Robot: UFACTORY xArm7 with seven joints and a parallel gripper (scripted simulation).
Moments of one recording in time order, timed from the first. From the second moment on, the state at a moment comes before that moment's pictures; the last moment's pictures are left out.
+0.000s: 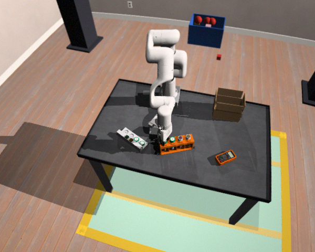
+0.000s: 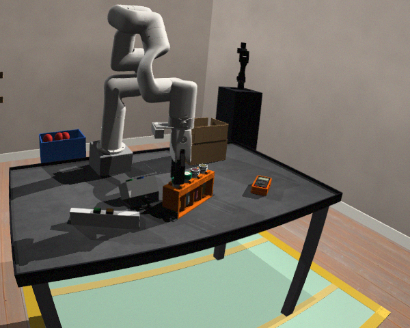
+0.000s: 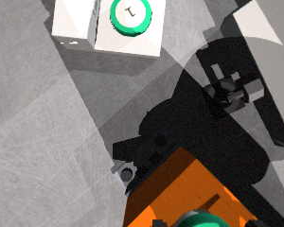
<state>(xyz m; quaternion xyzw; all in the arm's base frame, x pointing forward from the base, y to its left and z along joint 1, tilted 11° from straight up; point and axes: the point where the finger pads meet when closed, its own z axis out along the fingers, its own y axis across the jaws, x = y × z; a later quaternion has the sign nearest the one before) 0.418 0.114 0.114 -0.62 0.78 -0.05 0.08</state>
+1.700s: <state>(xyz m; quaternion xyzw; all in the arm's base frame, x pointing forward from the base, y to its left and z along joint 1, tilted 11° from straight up) 0.418 0.115 0.112 -0.93 0.35 -0.10 0.03</state>
